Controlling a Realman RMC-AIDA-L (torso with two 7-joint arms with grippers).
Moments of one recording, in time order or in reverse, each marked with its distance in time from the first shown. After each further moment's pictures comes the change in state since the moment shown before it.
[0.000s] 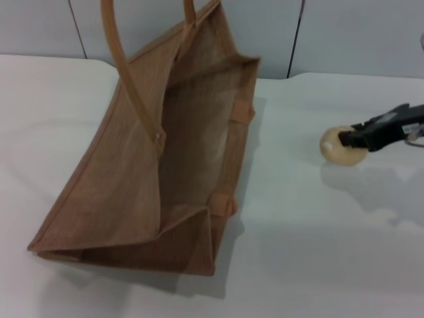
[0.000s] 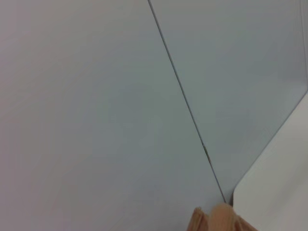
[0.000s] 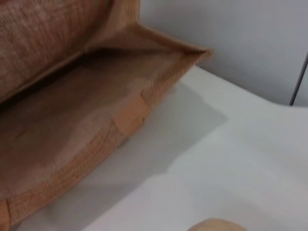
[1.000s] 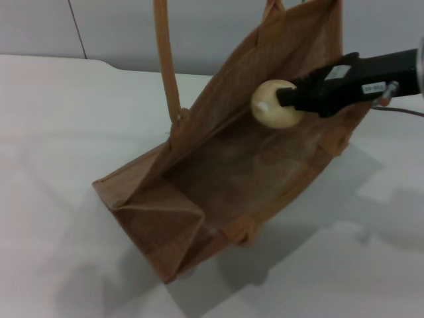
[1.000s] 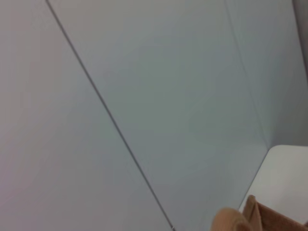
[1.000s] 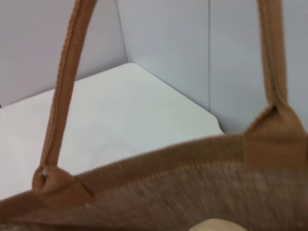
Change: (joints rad) left arm -0.052 -0.001 0.029 0.007 -0.153 0.069 0.016; right arm -0.020 0.003 -0.089 -0.249 0.287 -0.080 -0.012
